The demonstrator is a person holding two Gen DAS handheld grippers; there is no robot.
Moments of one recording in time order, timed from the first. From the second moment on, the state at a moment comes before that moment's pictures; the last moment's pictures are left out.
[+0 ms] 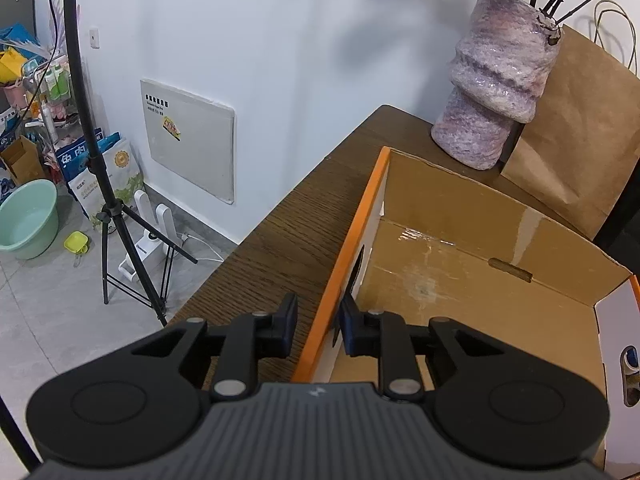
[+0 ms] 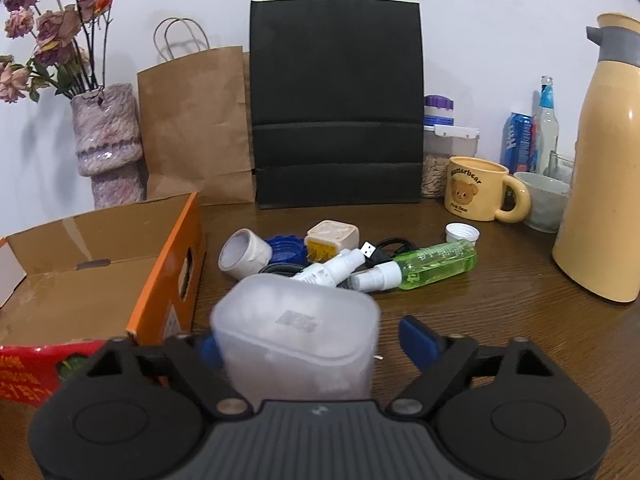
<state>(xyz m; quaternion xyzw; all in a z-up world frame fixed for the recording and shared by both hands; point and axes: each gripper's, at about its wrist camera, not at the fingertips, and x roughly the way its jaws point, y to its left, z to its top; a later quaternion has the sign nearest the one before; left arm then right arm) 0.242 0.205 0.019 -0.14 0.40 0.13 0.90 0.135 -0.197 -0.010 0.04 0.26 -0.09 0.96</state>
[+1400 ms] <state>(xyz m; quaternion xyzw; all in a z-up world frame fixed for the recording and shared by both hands) 0.240 0.202 0.019 -0.13 0.39 0.13 0.90 0.202 -0.082 0.059 0.03 0.17 0.05 0.98</state>
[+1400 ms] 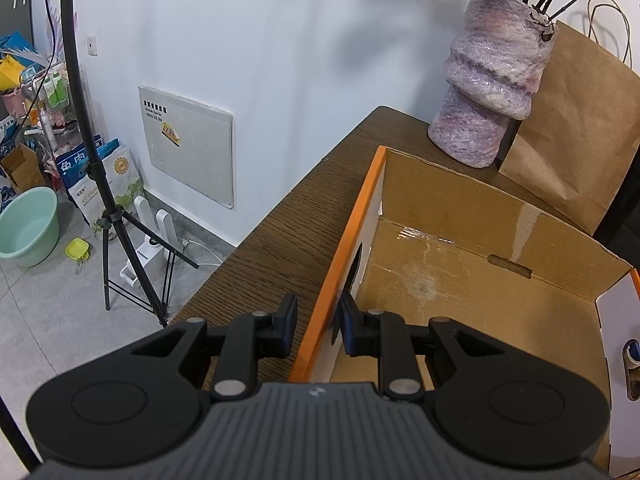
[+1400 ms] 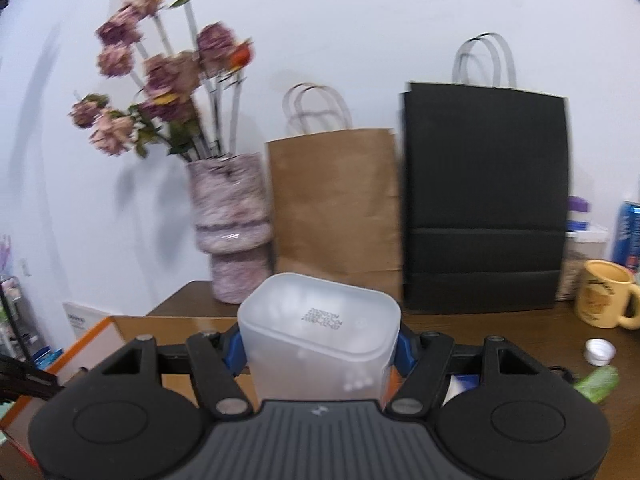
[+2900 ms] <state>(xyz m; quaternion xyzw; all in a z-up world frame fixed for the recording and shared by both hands) 0.240 0.201 0.019 -0.13 0.39 0.13 0.90 0.247 -0.026 0.042 0.02 0.24 0.10 0.97</state>
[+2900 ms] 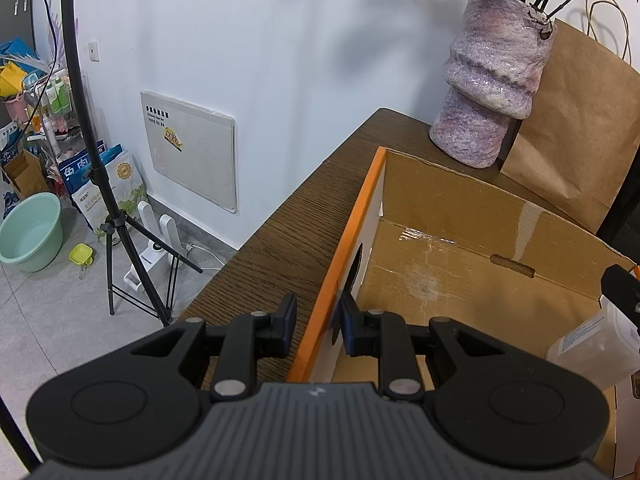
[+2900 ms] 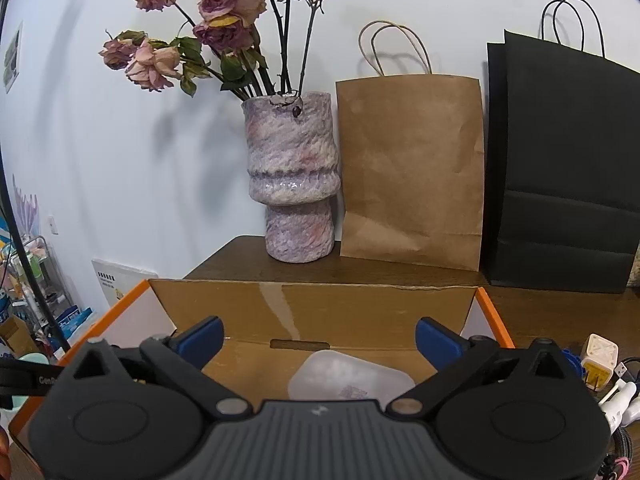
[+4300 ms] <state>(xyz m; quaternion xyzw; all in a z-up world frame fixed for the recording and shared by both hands) 0.236 0.192 0.021 -0.08 0.40 0.10 0.91 0.146 -0.255 0.016 0.04 0.26 -0.04 0.96</state>
